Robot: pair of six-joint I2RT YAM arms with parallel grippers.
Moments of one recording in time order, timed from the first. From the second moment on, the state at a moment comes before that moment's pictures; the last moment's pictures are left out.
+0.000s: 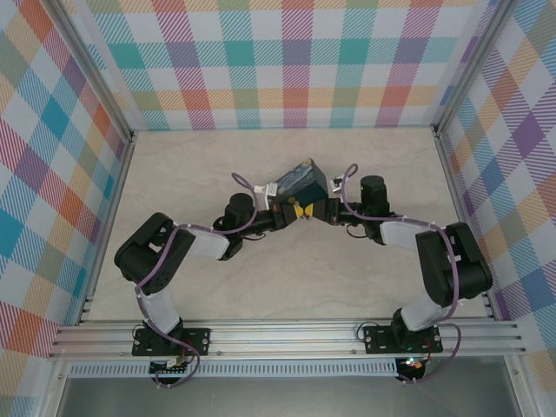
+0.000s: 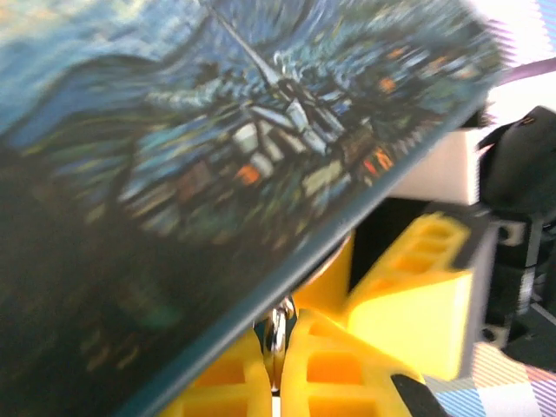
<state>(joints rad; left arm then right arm) -0.63 1.79 0.72 0.87 0.56 -0.98 0.28 1.58 0.69 0.42 -0.97 0.67</state>
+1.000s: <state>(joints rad) -0.60 1.71 0.76 0.52 0.53 -1.18 0.76 0.98 0.41 0.07 0.01 0.04</state>
